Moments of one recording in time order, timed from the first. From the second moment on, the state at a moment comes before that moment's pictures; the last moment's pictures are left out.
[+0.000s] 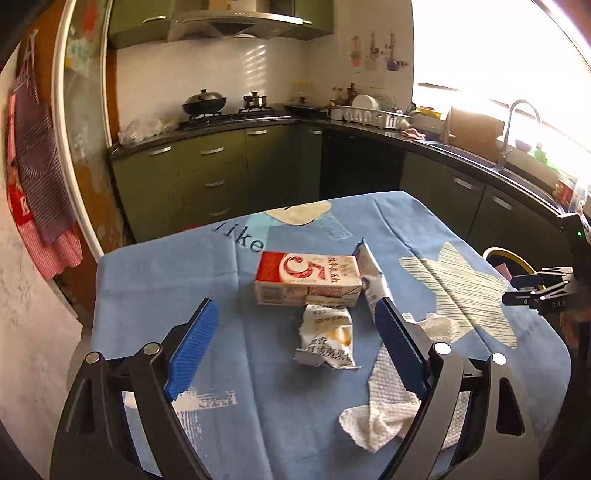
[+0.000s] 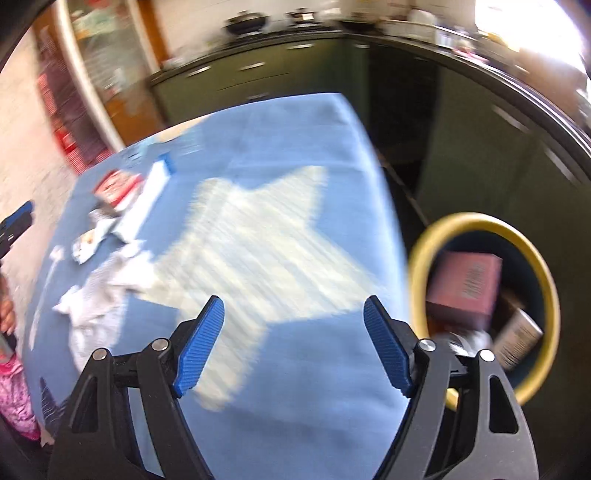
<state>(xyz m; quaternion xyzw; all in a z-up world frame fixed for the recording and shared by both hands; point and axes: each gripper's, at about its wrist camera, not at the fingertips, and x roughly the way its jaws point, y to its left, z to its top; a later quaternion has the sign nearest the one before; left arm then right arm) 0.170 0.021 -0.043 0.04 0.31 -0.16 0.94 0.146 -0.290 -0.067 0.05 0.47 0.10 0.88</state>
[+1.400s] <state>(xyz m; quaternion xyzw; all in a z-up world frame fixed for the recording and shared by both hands) 0.164 0.019 -0.057 0.03 0.30 -0.13 0.94 0.141 -0.126 -0.075 -0.12 0.46 0.27 0.84</state>
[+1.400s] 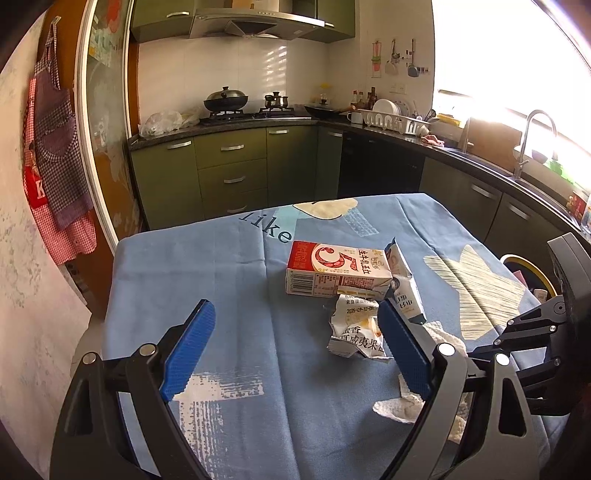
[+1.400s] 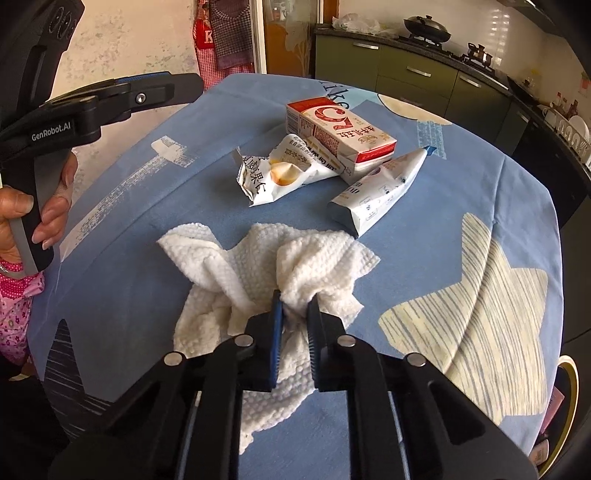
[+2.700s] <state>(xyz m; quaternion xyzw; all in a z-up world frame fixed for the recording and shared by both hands) 0.142 -0.017 -0.054 0.10 0.27 -0.20 0.94 0.087 -0.238 0.070 0.05 0.34 0.28 0.89</state>
